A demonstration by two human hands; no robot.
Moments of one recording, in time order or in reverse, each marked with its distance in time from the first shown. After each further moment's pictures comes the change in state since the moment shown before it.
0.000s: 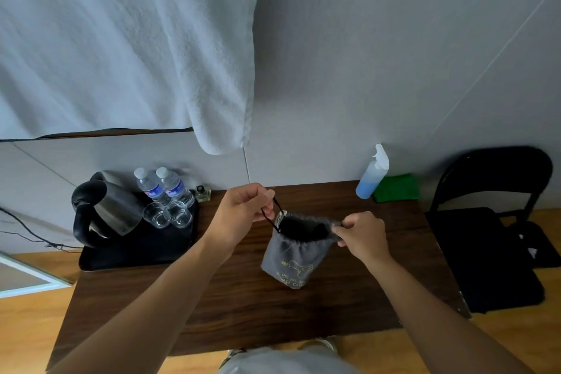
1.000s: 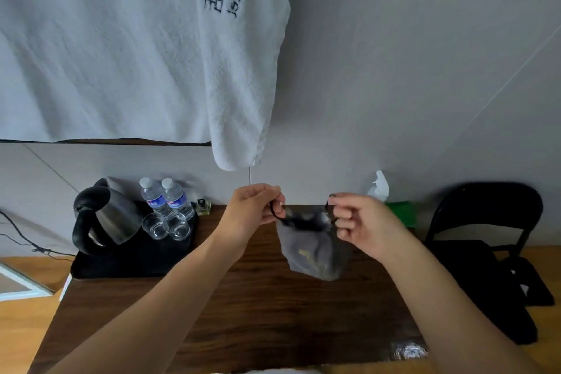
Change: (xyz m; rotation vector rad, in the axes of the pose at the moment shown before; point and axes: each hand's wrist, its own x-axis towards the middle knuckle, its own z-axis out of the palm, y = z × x) left_hand 0.002 0.036 0.000 -0.139 0.068 -0.082; right_hand -0.028 -0.112 -0.069 0.892 -0.423 0.138
